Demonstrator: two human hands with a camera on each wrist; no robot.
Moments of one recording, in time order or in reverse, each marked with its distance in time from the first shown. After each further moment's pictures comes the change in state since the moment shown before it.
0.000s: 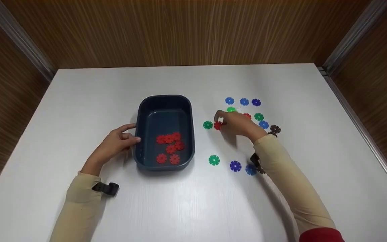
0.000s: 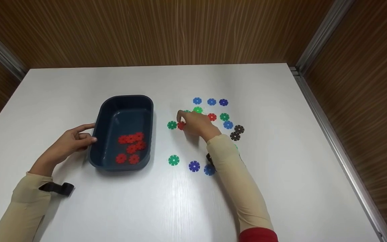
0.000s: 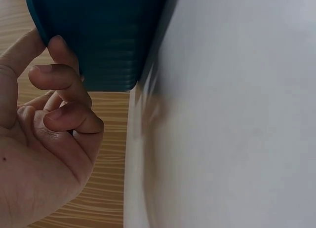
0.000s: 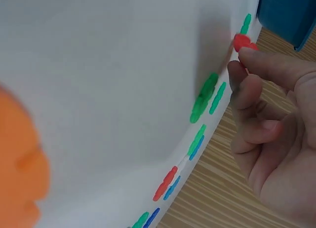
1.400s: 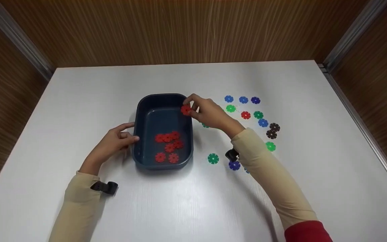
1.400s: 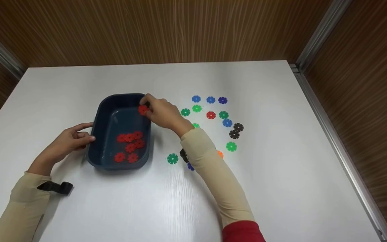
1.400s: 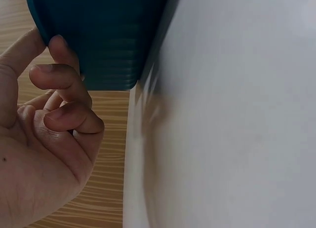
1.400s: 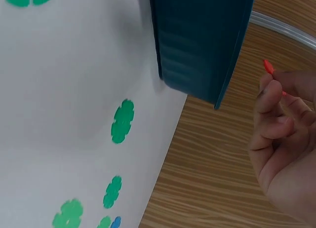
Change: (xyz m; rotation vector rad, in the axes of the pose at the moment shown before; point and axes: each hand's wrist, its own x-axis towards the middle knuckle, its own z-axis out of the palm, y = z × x) left_hand -0.001 -0.001 -0.004 -0.017 0.003 0.009; right_hand 0.014 -0.090 -0.014 0.246 0.143 -0.230
